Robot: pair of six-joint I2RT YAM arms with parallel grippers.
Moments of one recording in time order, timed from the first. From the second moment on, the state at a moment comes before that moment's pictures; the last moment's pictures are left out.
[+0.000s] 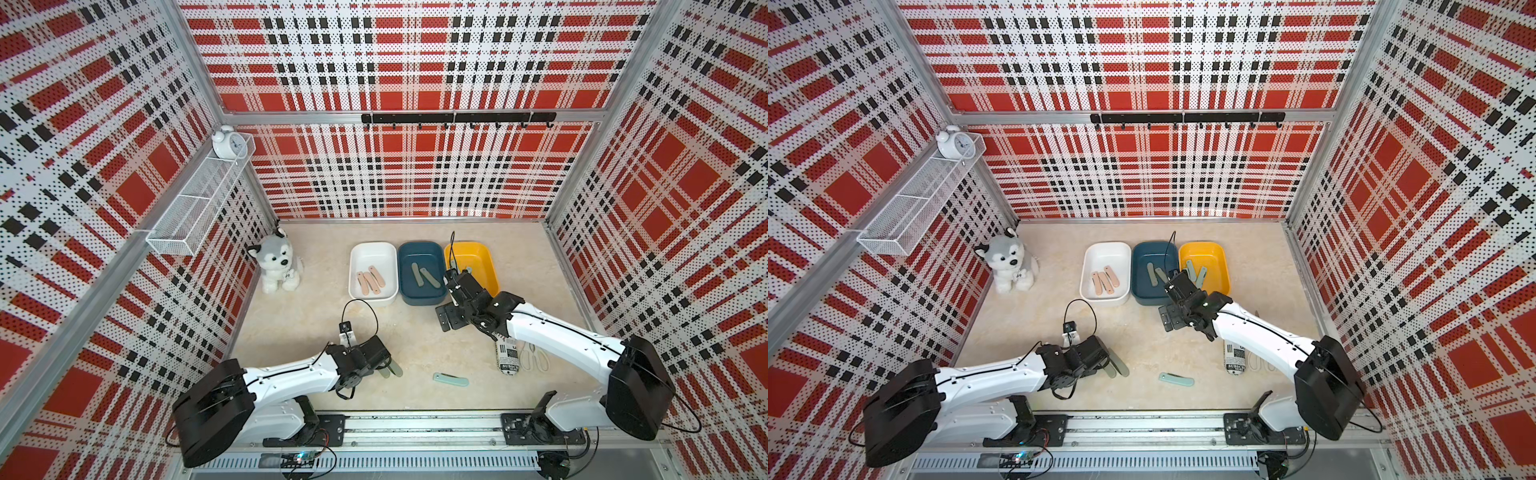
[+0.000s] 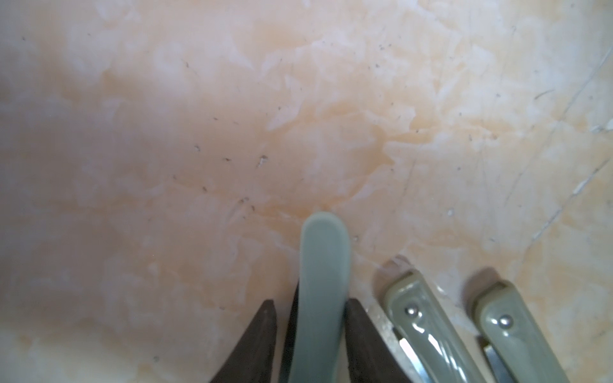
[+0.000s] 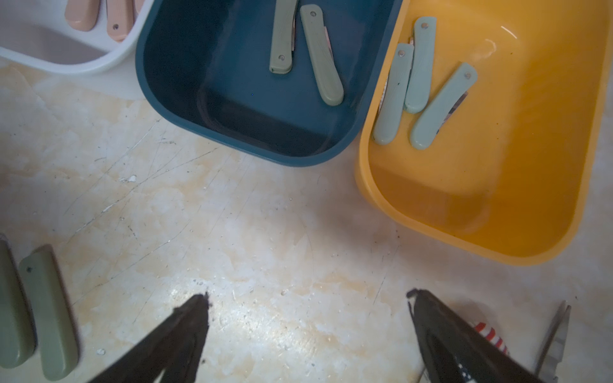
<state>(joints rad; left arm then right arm) -0.94 1.21 0.46 -0.59 -0.45 -1.17 0.74 1.40 0.99 -0.59 0.25 0.29</state>
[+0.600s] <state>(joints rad) -0.93 1.18 0.51 -0.62 -0.43 -1.14 0.72 1.40 1.05 -0.60 0.28 0.29</state>
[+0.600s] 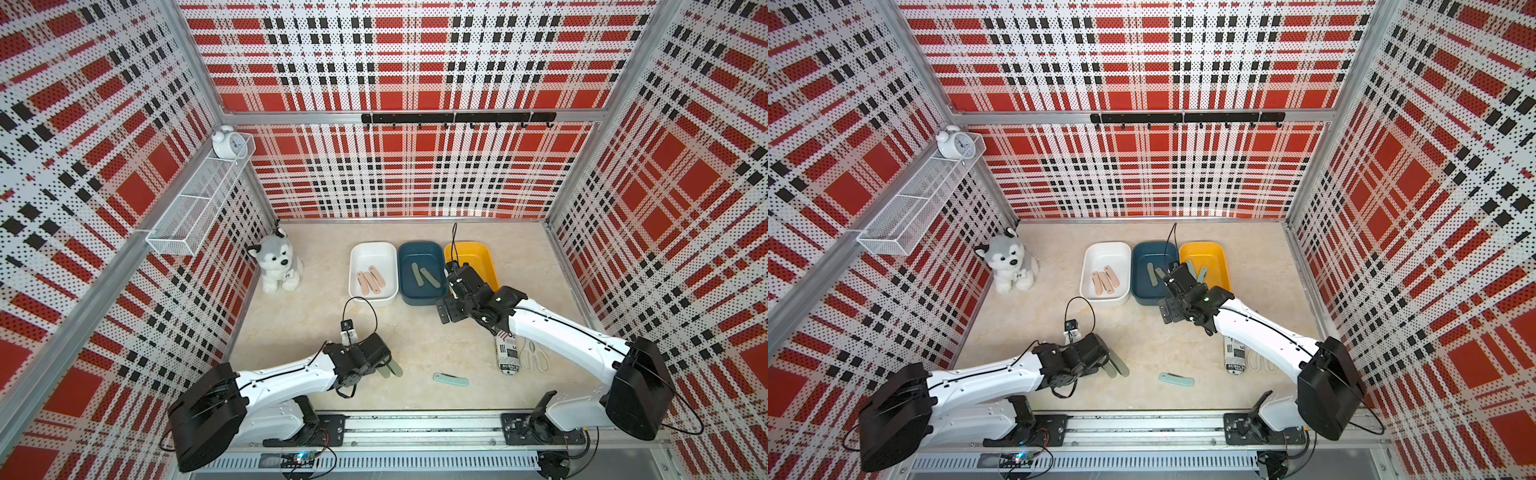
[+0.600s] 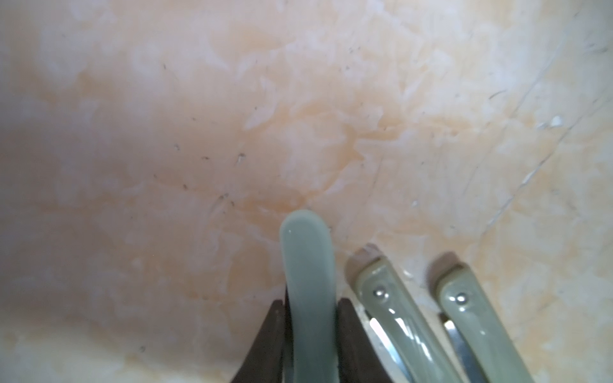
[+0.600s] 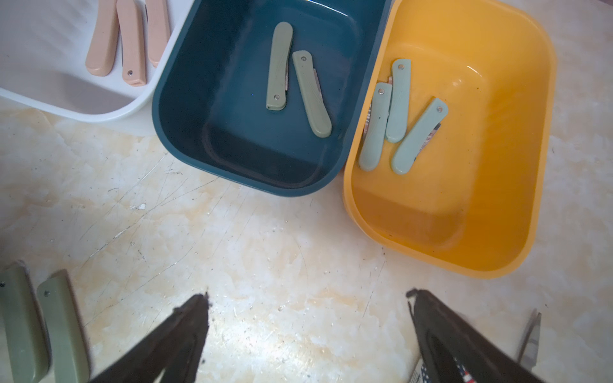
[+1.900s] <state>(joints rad) -0.90 2.34 2.15 -0.55 -0.35 -0.64 0.23 1.05 0.76 -0.46 0.04 0.38</state>
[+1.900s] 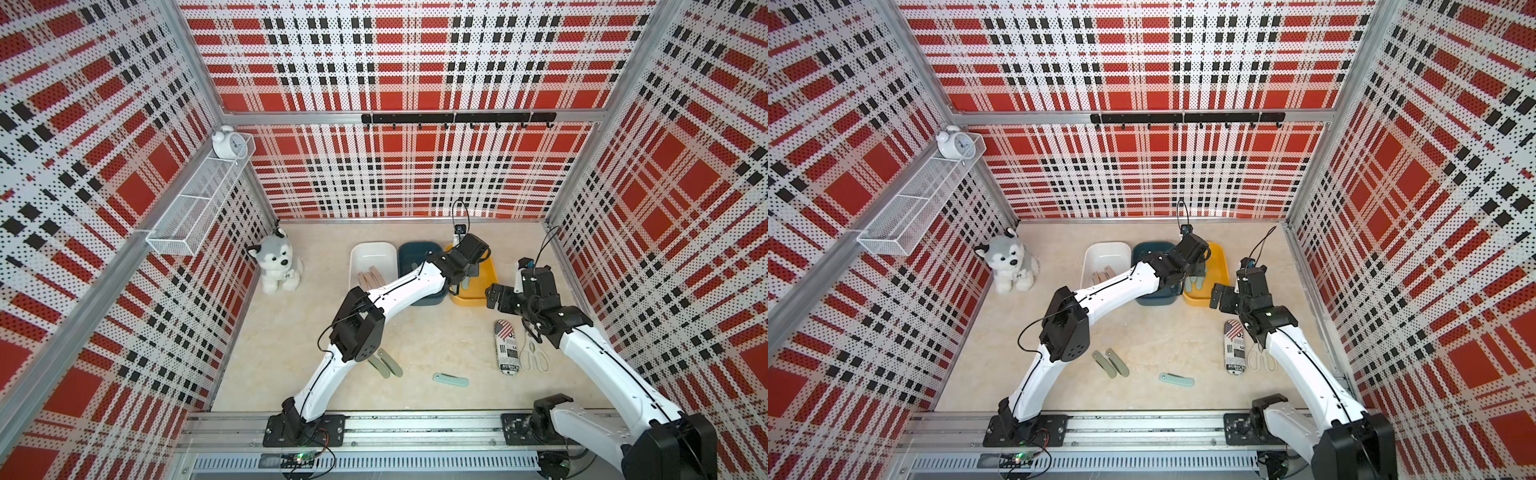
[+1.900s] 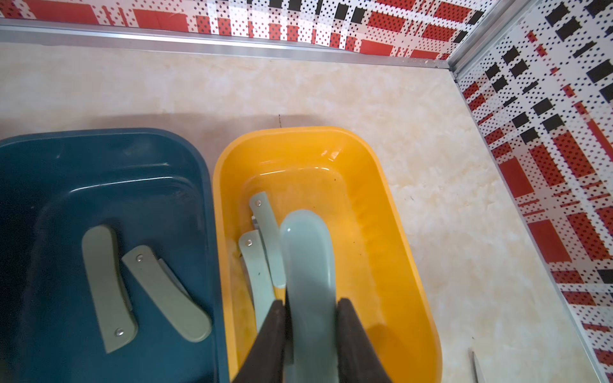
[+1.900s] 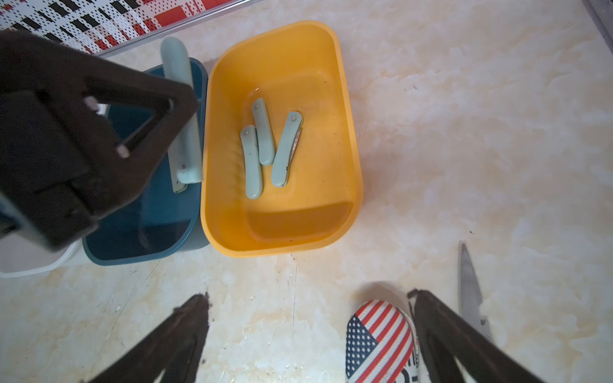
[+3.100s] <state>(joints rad) -0.88 2.39 2.13 -0.53 -0.26 -0.64 0.27 0.98 0.71 -0.48 -0.09 0.37</state>
